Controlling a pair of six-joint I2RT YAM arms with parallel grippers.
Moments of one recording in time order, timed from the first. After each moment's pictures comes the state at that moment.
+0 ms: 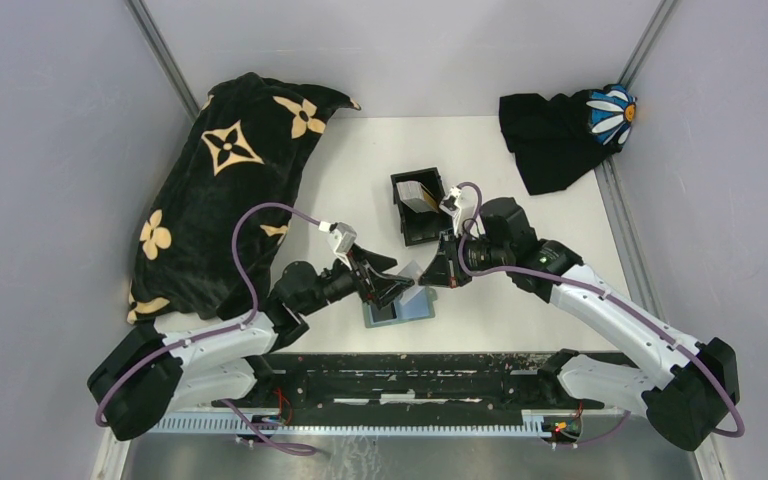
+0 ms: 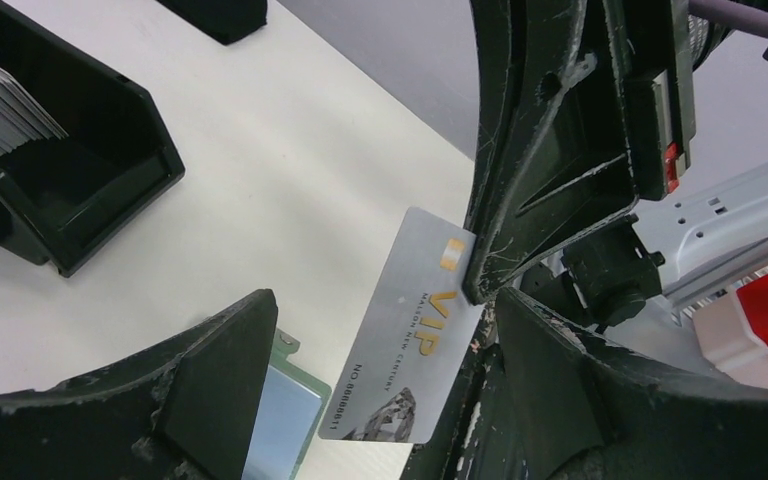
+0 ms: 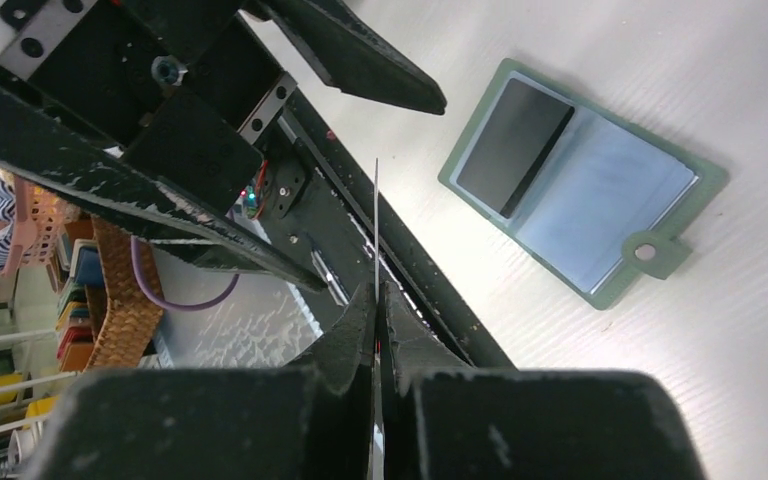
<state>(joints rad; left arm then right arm) -0.82 1.07 0.31 0.82 0.26 -0.51 0.65 1.10 0.87 -0.40 -0.56 0.48</state>
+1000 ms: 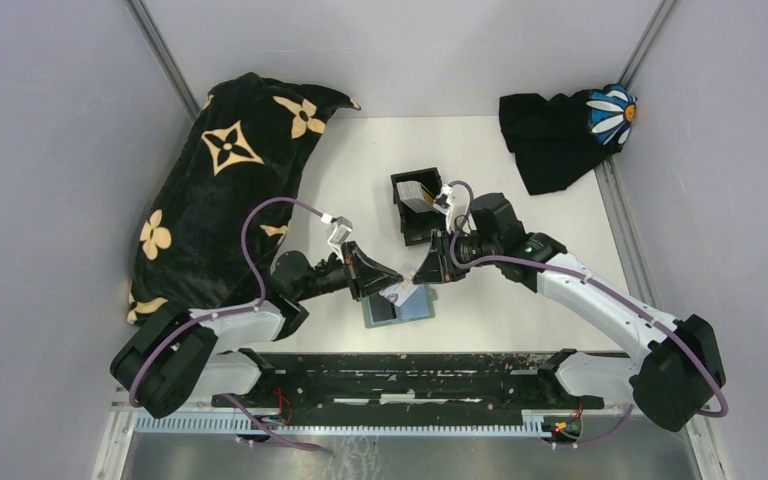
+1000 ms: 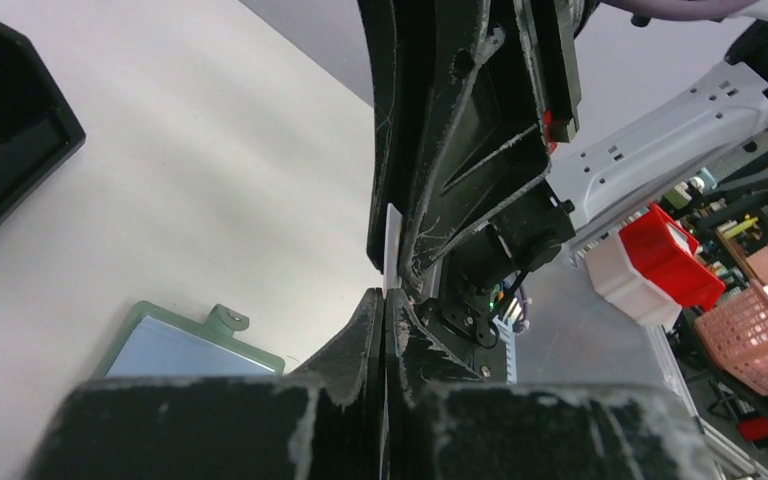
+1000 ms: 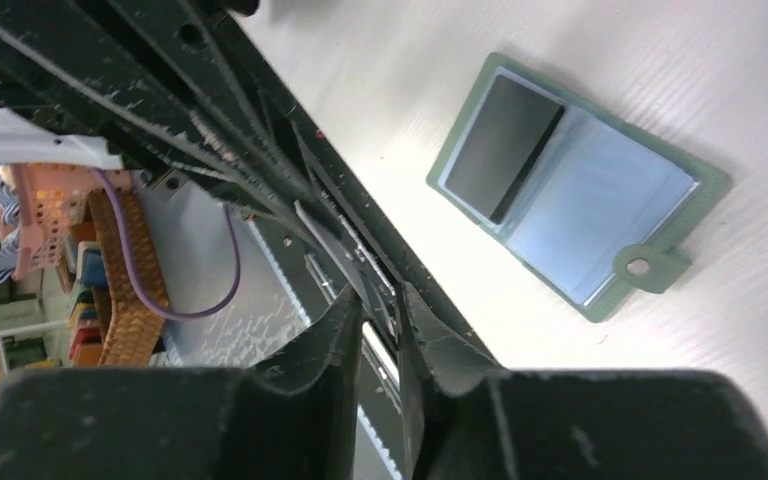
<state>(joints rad) -0.64 1.24 0.29 1.07 0.66 -0.67 0.63 1.19 0.88 -0.35 -0.63 0.50</state>
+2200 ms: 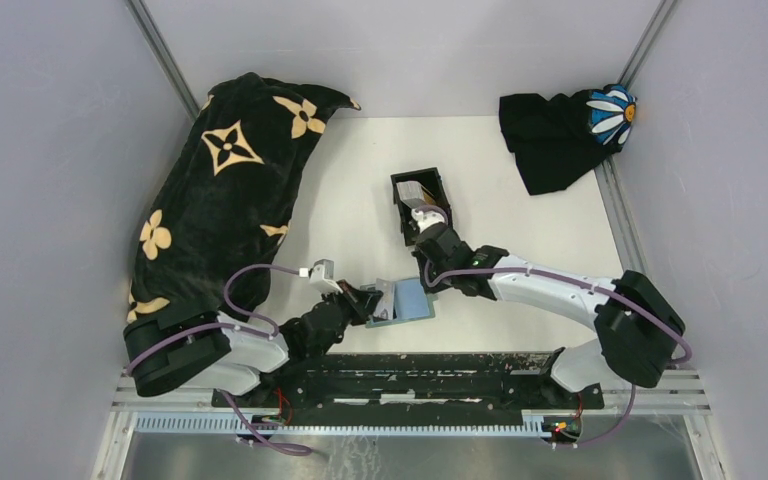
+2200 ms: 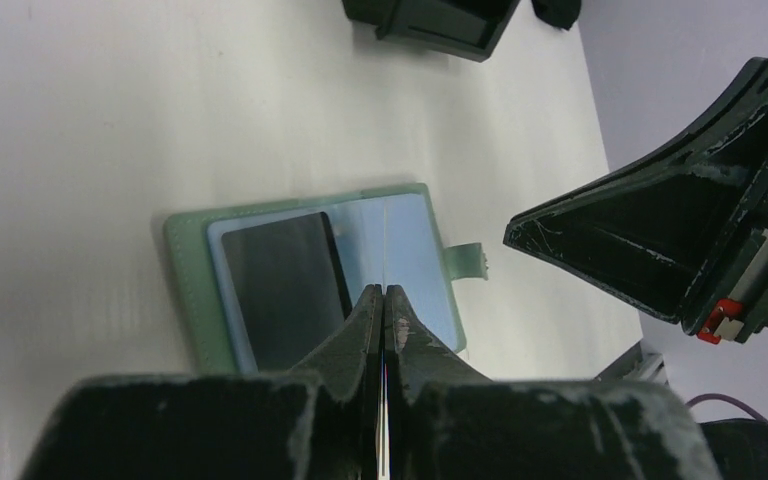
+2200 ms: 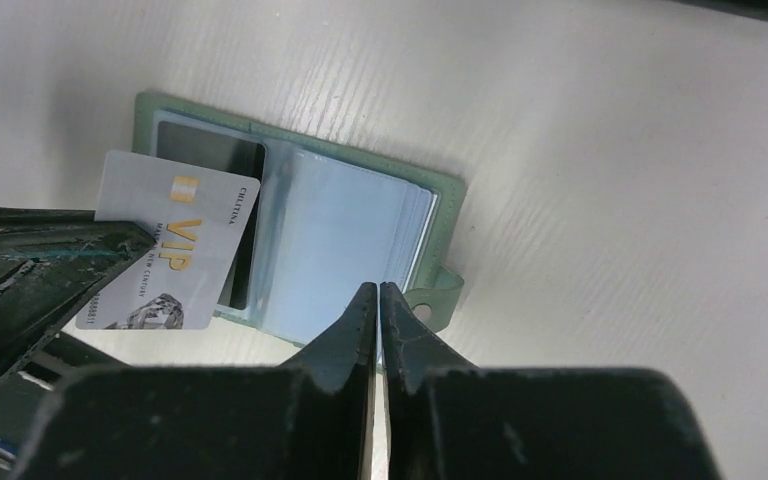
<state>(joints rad) -1.06 1.31 0.09 0.94 -0.50 -1.02 0.86 1.43 0.87 -0.33 0.14 0.46</state>
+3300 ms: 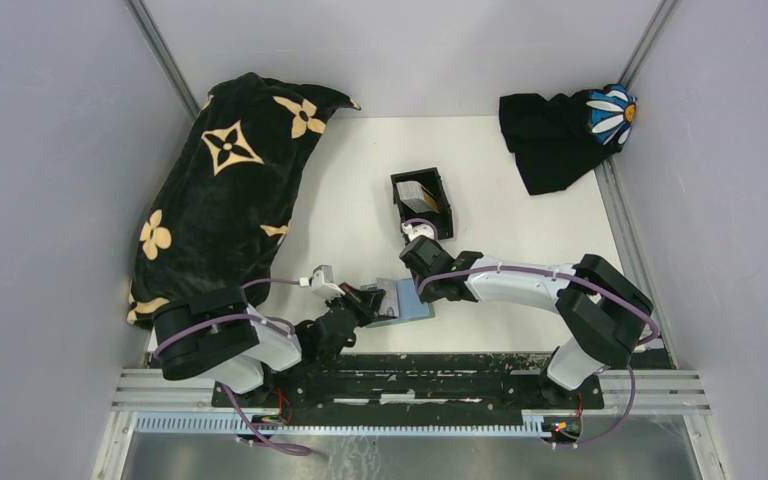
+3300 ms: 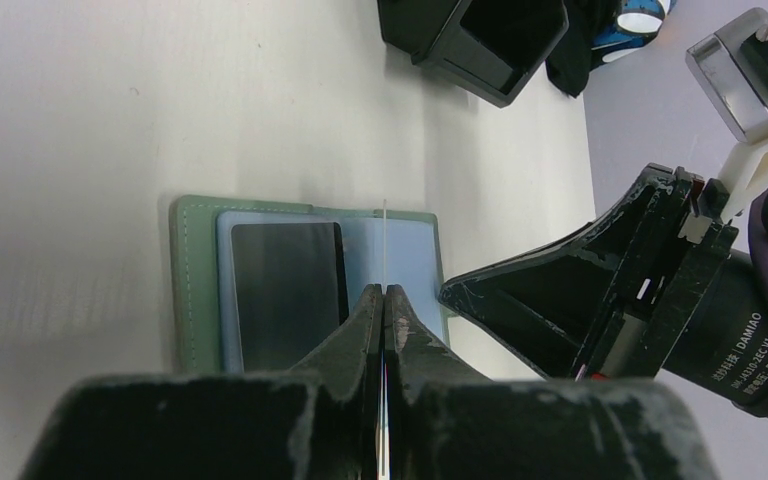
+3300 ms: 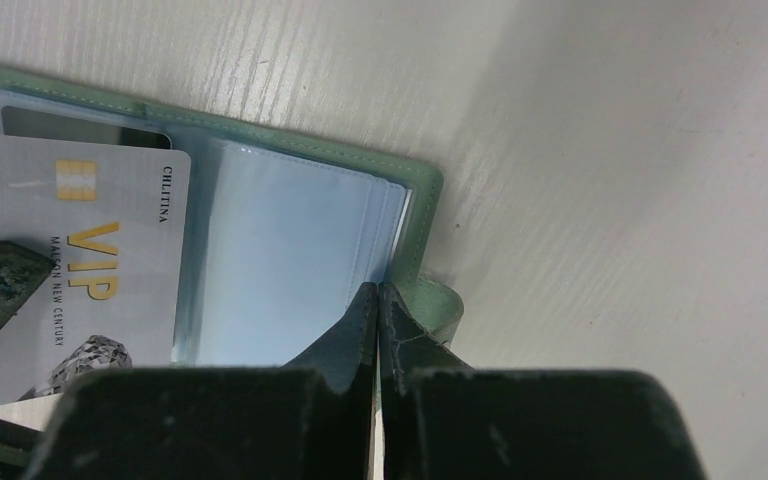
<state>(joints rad) -1.15 1.48 0.13 0.99 -0.71 -1.21 0.93 1.60 0.88 -0.34 0.26 0.49</state>
